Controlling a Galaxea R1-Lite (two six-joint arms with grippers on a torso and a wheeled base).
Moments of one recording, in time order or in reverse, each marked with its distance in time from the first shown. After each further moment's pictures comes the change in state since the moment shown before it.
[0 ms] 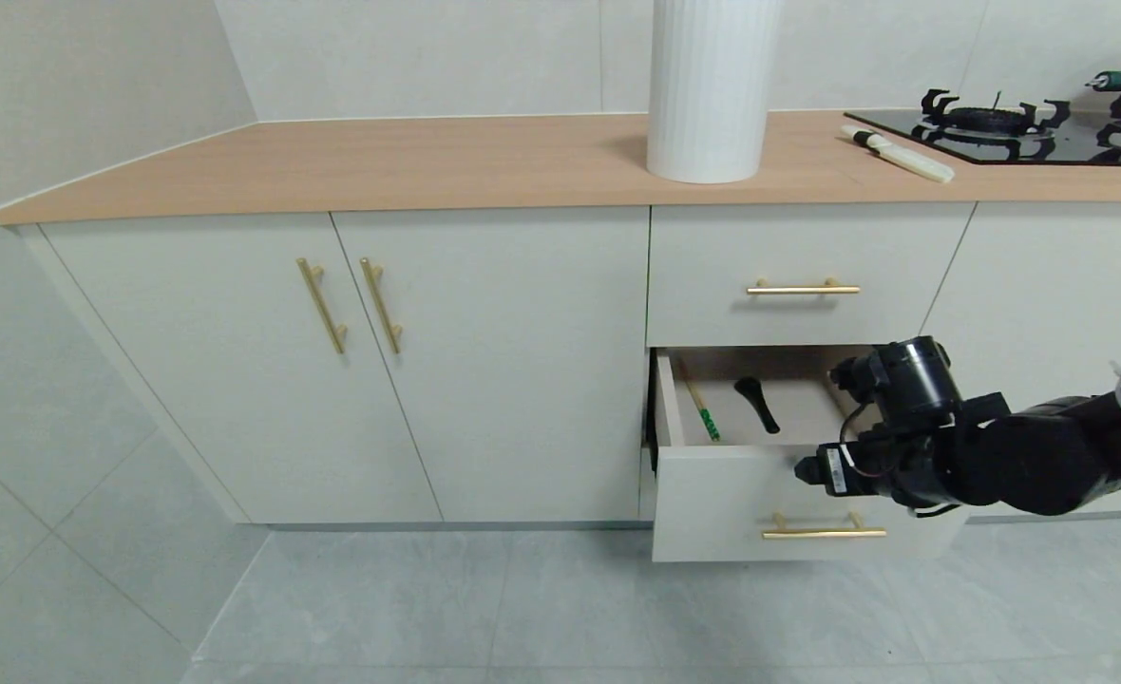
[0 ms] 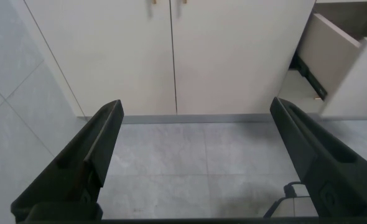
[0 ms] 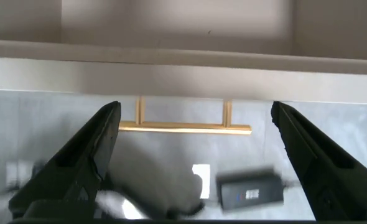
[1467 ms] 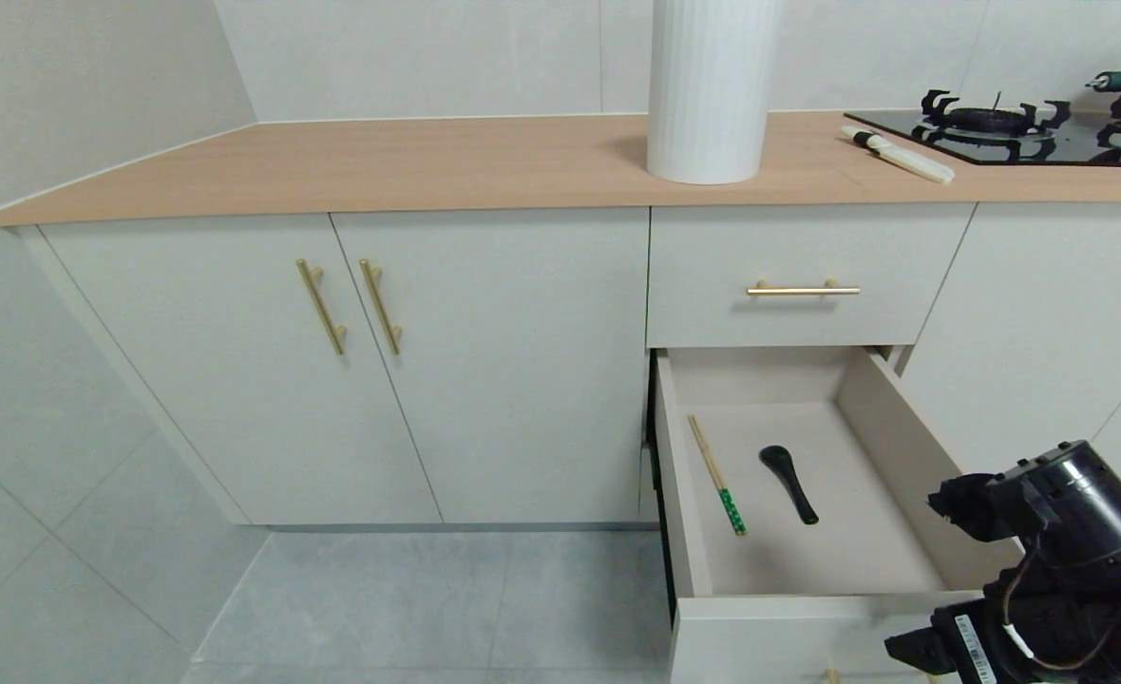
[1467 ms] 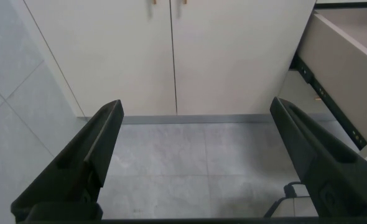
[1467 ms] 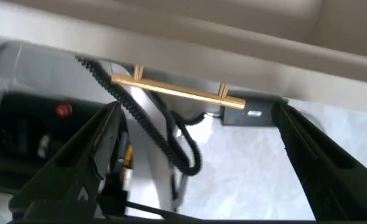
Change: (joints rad) left arm 0.000 0.000 0.000 0.000 0.000 0.000; right arm 0.123 -0.434 0.405 0.290 0.108 0.068
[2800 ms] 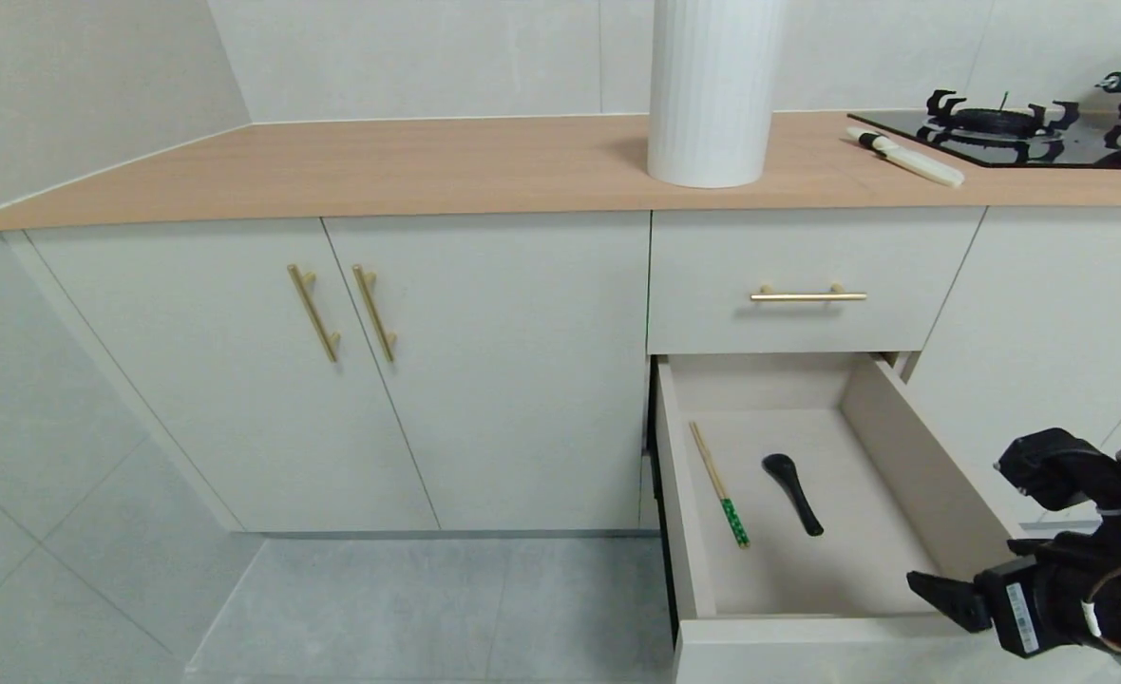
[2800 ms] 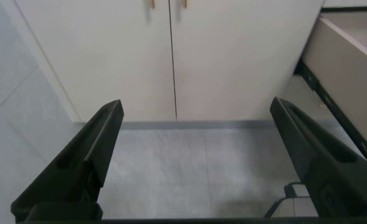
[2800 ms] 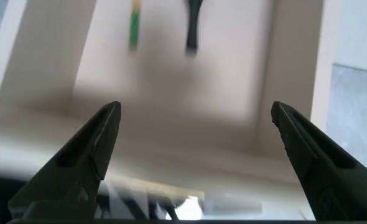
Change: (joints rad) left arm 0.000 0.000 0.000 0.000 0.000 0.000; right arm -0.054 -0.186 0.132 -0.283 -0.030 -0.207
